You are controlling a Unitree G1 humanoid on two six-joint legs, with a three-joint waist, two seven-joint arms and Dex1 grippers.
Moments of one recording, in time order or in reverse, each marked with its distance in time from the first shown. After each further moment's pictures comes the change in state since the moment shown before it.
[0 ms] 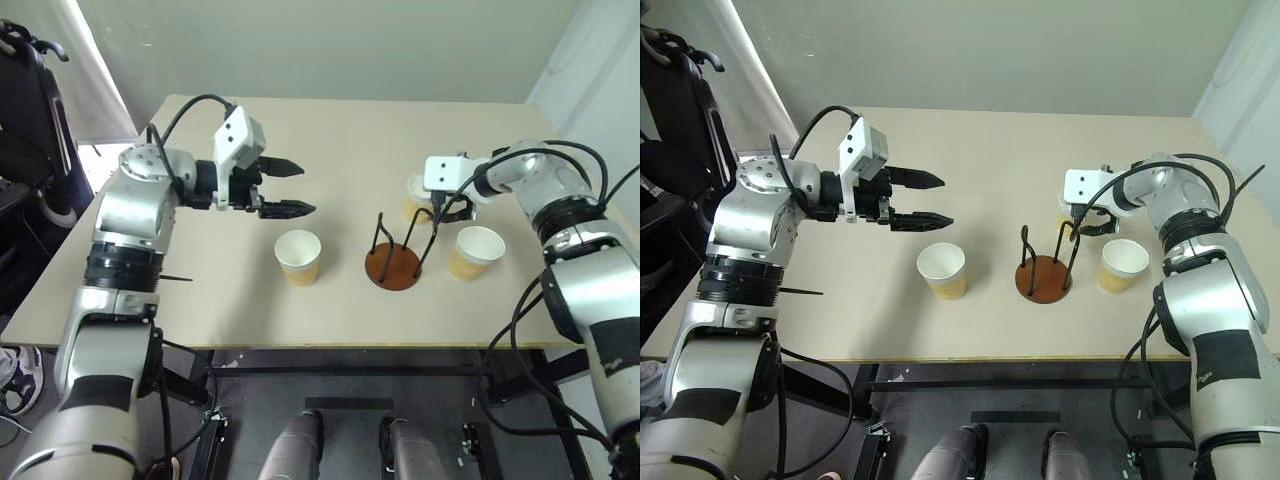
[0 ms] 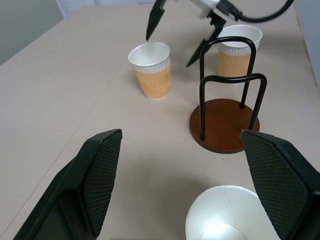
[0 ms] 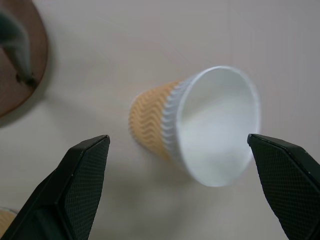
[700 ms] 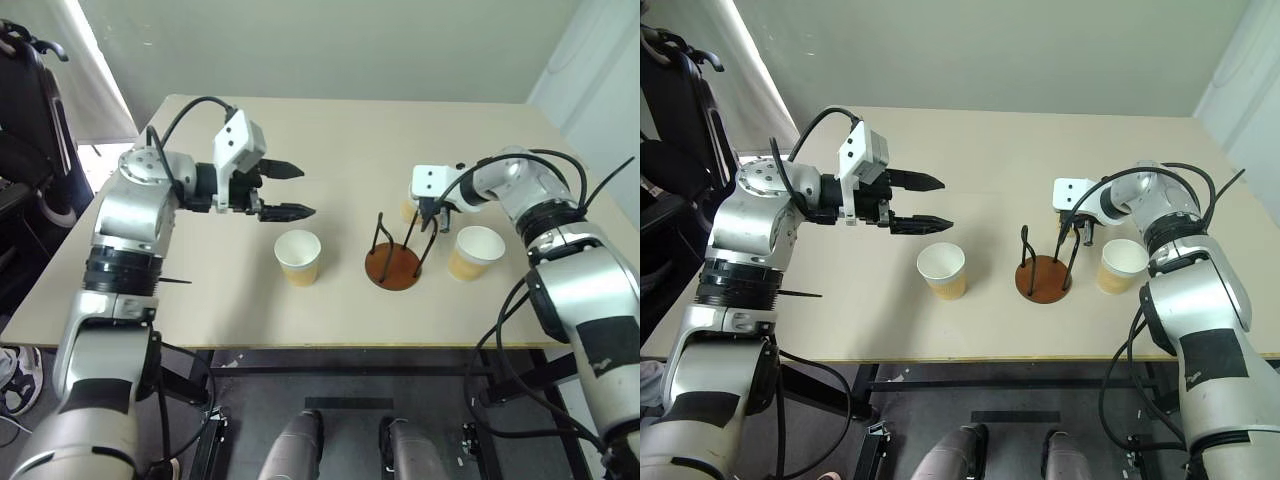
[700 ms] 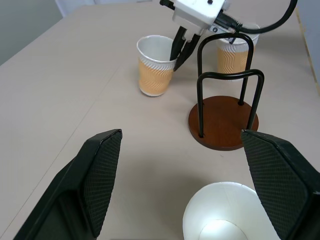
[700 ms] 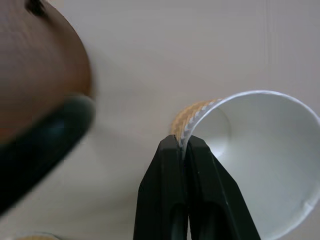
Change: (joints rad) left arm 0.019 -0.008 0.000 -0.008 0.002 -0.015 0.001; right arm 0.000 0.049 -0.071 0.015 0.054 0.061 0.129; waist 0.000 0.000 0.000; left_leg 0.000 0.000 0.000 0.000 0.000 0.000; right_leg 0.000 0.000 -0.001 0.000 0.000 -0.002
